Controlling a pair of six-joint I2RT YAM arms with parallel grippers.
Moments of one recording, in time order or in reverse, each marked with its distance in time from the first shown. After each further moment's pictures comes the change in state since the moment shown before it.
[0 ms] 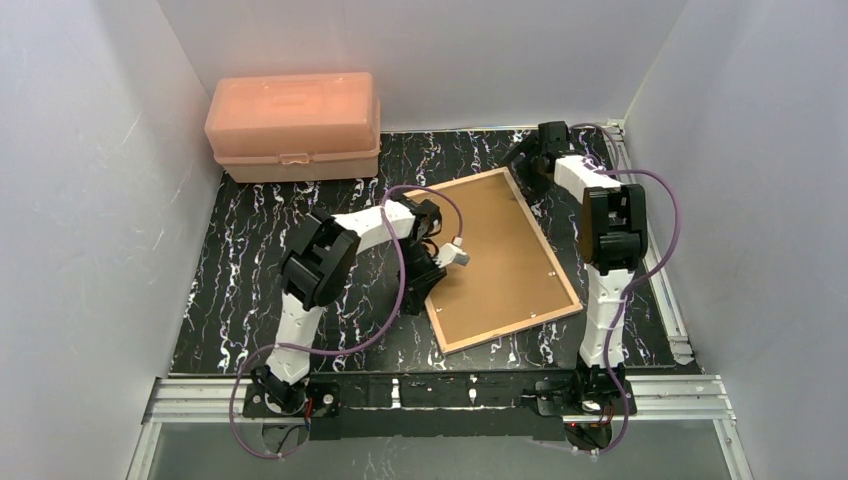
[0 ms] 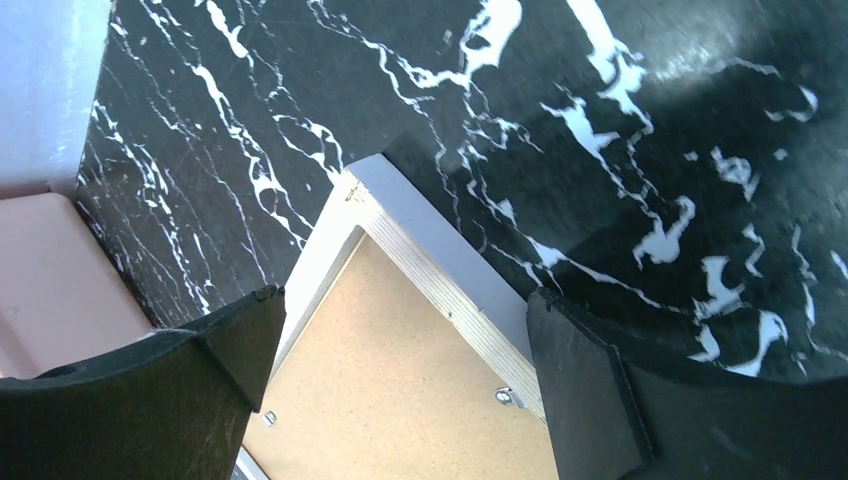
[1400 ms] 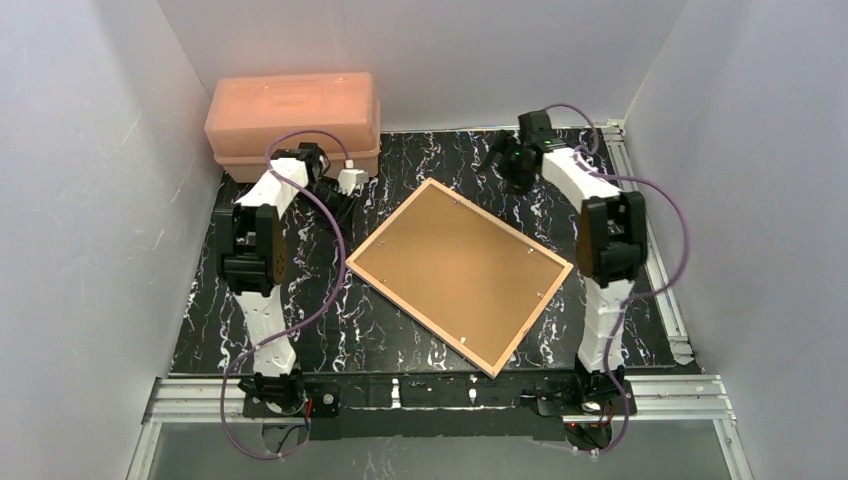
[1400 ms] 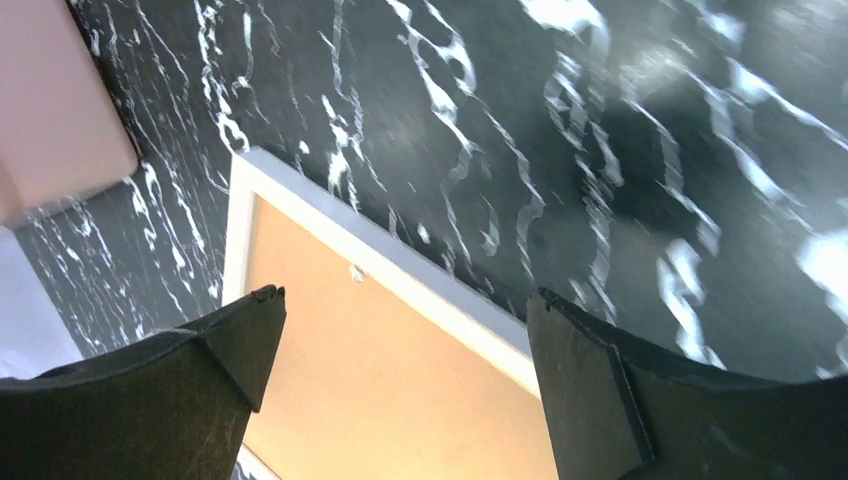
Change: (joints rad) left arm 0.582 -0.114 0.143 -0.060 -0.002 0.039; right arm 0.130 -0.037 0.122 -0.200 -0.107 -0.220
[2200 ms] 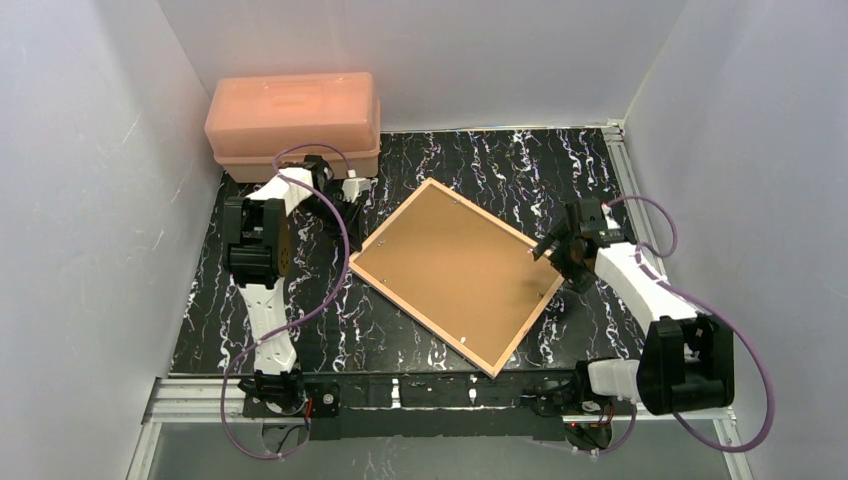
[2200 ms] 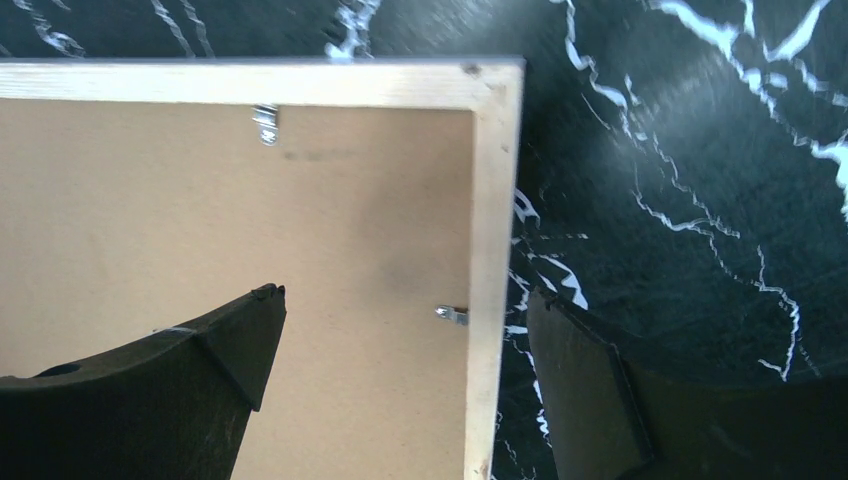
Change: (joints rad) left arm 0.006 0.114 -0.072 0.172 0.083 -0.079; right arm -0.104 -0.886 -0.950 -0.156 0.344 0.131
